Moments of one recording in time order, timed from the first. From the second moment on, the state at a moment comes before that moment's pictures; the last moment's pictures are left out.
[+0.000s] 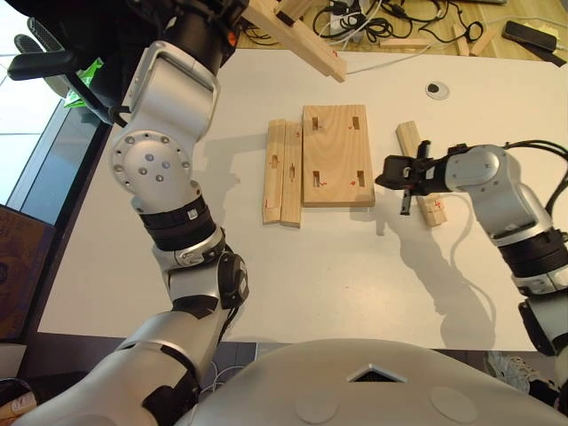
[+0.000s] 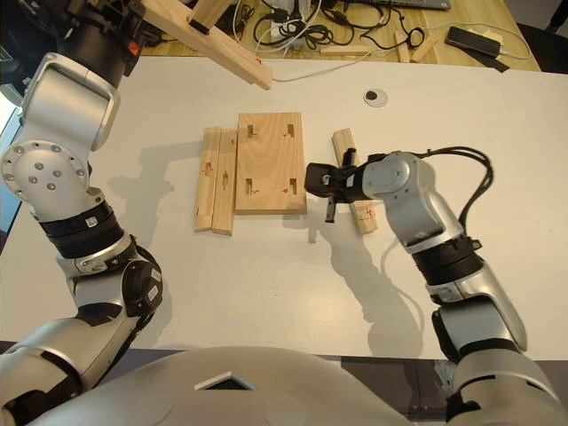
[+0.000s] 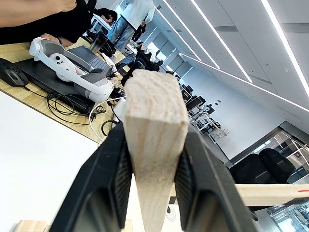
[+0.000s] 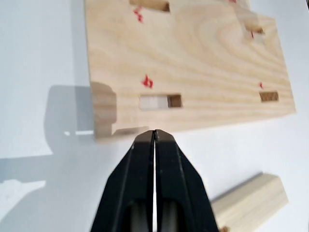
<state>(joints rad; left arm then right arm) -0.65 0.11 0.30 -0.24 -1.02 0.73 0.49 -0.44 -0.67 0.43 0.00 -0.23 0.34 1.06</state>
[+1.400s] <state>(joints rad) -0.42 0.39 0.16 -0.38 -0.74 0.88 0.11 -0.07 -0.17 -0.13 -0.32 0.42 0.87 0.65</state>
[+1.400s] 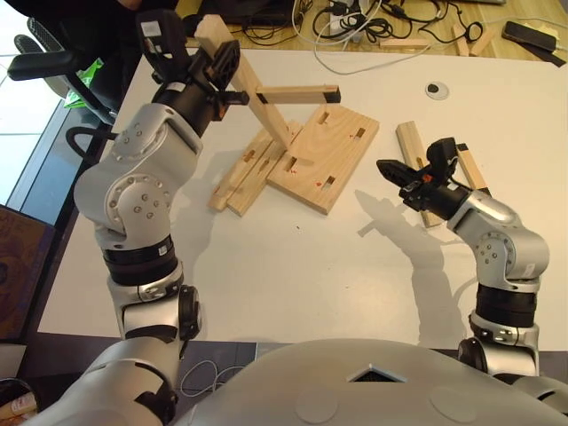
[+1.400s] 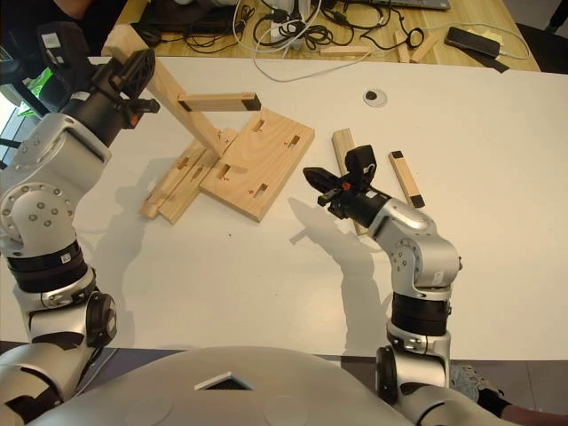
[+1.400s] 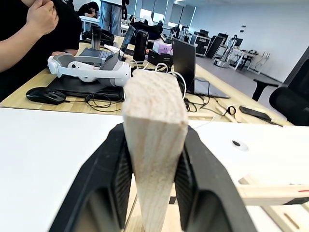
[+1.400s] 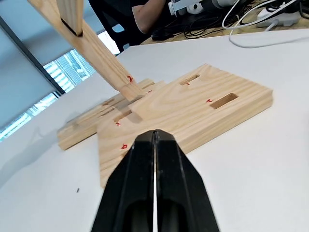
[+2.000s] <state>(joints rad) -0.39 0.45 0.19 -0.48 -0.75 1.00 -0.06 -0.05 -0.15 -0.18 -0.32 0.62 0.93 0.53</state>
